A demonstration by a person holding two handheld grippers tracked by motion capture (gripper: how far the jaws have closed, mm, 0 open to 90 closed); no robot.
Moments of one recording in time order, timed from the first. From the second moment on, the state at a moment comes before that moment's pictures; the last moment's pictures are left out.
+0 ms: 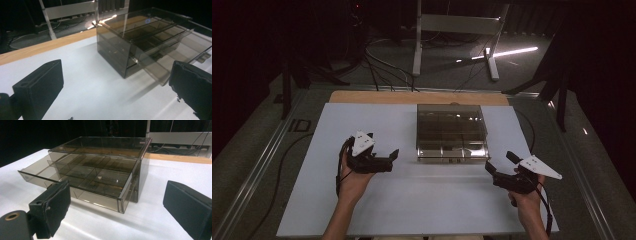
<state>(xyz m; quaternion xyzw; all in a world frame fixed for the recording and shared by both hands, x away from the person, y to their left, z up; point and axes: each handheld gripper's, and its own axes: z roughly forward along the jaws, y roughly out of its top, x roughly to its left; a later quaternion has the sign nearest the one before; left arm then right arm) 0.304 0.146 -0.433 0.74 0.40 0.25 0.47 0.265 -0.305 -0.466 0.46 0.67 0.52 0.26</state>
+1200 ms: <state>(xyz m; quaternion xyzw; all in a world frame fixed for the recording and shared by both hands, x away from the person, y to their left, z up) 0.322 0.182 -0.458 0.73 0.46 0.26 0.43 0.260 -0.307 -0.466 0.46 0.67 0.52 0.26</state>
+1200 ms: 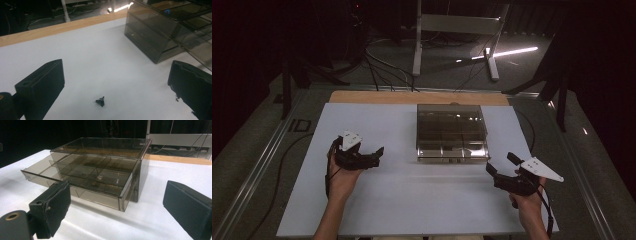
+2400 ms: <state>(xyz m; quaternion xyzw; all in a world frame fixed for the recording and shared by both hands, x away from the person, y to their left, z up) 0.335 0.185 -0.482 0.73 0.50 0.24 0.39 0.261 -0.307 -0.468 0.45 0.68 0.52 0.26</state>
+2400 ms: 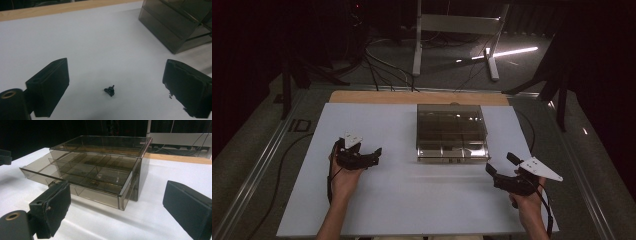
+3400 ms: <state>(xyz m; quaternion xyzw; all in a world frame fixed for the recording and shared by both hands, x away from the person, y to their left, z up) 0.349 0.180 -0.505 0.75 0.54 0.19 0.34 0.262 -0.308 -0.469 0.46 0.67 0.52 0.26</state>
